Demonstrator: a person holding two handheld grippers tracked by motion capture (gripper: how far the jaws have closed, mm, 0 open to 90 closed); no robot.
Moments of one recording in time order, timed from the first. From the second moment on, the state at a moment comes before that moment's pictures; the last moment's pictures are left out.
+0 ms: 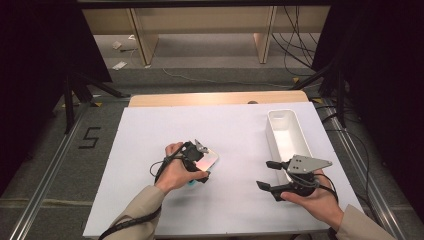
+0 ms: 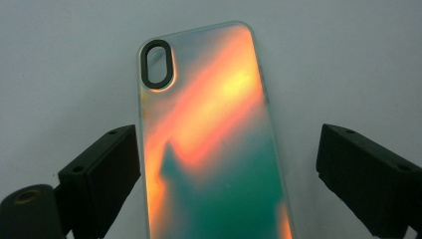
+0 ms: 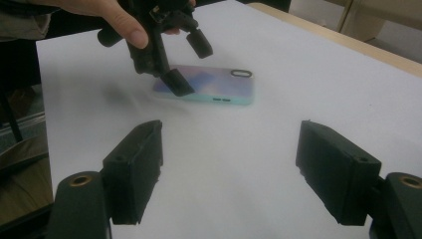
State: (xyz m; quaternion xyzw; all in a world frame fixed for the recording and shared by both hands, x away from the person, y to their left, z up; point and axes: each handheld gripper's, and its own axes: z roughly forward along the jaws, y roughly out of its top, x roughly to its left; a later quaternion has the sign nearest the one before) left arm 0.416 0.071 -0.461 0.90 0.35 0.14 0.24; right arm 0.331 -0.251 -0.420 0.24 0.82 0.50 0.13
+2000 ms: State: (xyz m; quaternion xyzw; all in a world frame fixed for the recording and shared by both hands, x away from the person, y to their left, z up) left arm 0.436 0.074 -0.472 0.92 0.35 0.08 0.18; right arm 0.331 -0.251 -0.420 0.23 0.82 0.50 0.13
